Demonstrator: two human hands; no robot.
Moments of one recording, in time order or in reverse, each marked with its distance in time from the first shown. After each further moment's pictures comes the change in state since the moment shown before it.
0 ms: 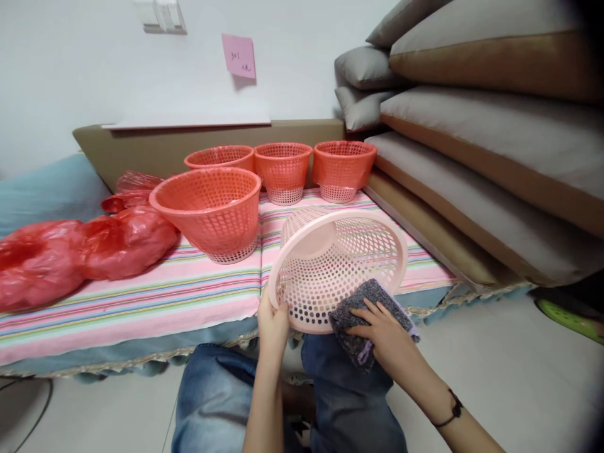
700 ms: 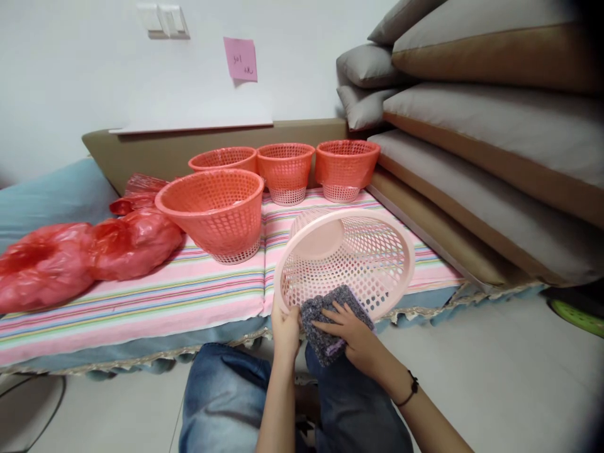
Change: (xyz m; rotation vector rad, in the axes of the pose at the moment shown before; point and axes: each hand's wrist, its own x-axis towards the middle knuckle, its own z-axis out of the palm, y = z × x) left_hand -0.014 -0.036 0.015 -0.121 0.097 -0.119; right_hand 0.033 -0.028 0.032 0.273 -0.019 -0.243
